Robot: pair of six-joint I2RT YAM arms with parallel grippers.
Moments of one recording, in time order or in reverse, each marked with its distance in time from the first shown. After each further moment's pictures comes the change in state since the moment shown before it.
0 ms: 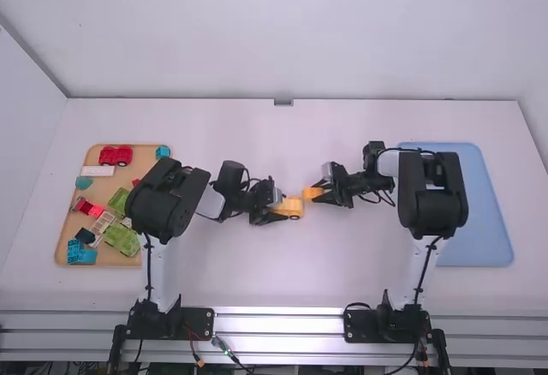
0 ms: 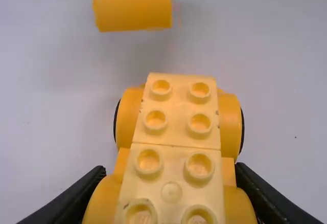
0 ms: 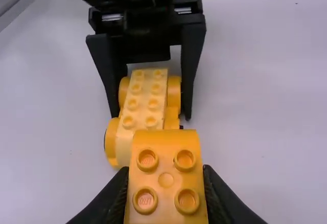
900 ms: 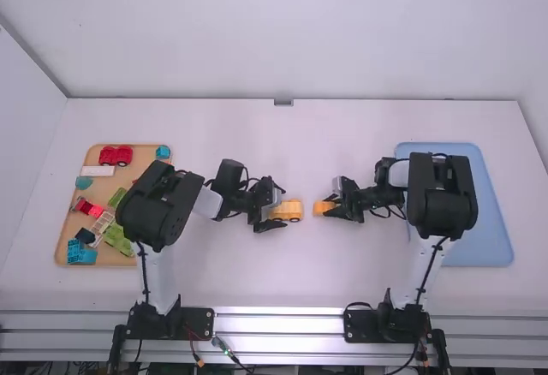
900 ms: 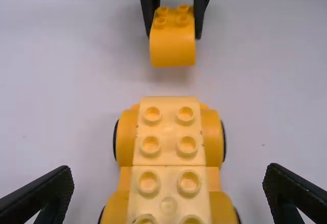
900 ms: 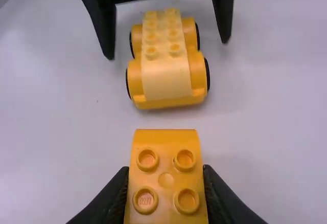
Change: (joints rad) left arm 0.000 -0.064 -0.018 -0.075 0.018 0.036; right arm -0.094 0.000 -0.113 -0.013 0.071 -0.097
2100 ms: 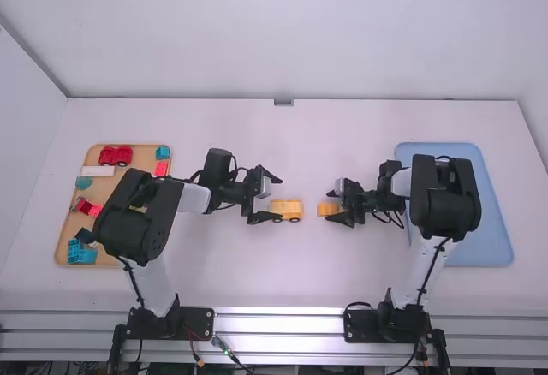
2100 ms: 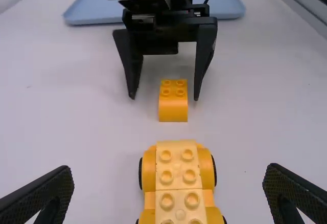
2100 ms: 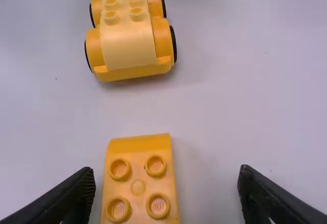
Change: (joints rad) left arm 0.069 -0.155 0.003 -0.097 0.155 0.010; right arm -0.044 -0.001 -0.117 0.324 0.014 0.166
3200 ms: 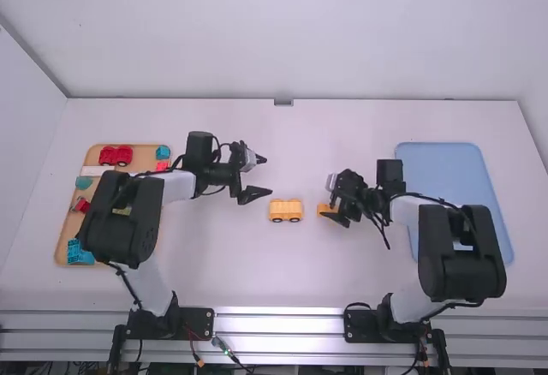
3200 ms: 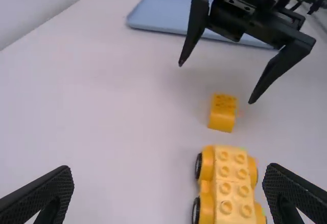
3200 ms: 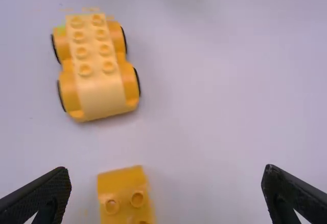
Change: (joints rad) left arm 0.121 -0.042 0.117 -0.143 0.029 -0.143; right arm 0.116 -0.447 -0.286 0.400 0.227 0.430
